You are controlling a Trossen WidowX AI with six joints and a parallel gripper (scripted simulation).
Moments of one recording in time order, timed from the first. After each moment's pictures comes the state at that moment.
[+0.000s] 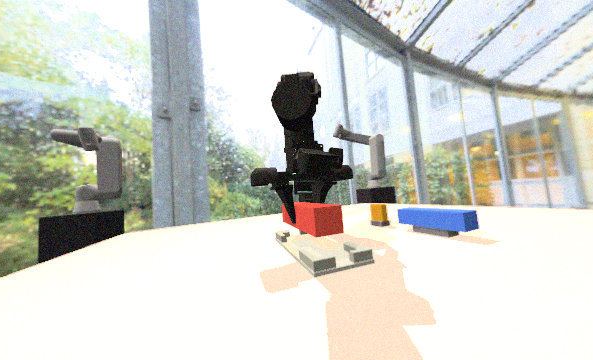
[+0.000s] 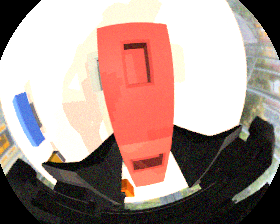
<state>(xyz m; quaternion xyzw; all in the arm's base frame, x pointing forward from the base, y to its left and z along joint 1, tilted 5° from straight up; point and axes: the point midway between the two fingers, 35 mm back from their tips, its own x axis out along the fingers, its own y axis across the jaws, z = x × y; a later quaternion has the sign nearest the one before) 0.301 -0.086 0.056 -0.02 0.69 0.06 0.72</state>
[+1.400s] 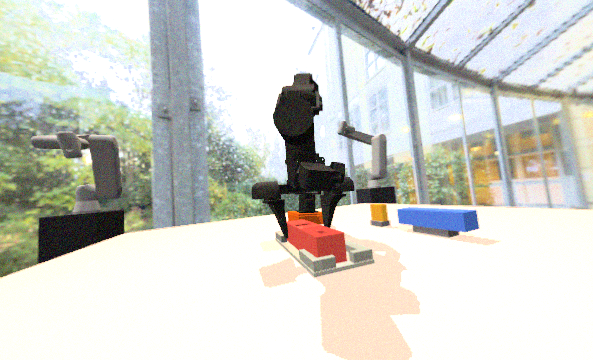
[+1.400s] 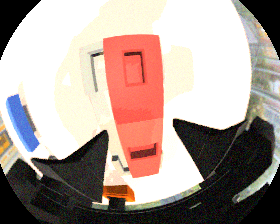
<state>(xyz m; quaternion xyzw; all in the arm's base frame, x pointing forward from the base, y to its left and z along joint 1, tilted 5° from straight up) 0.301 -0.083 0.032 -0.02 0.69 0.07 0.72</state>
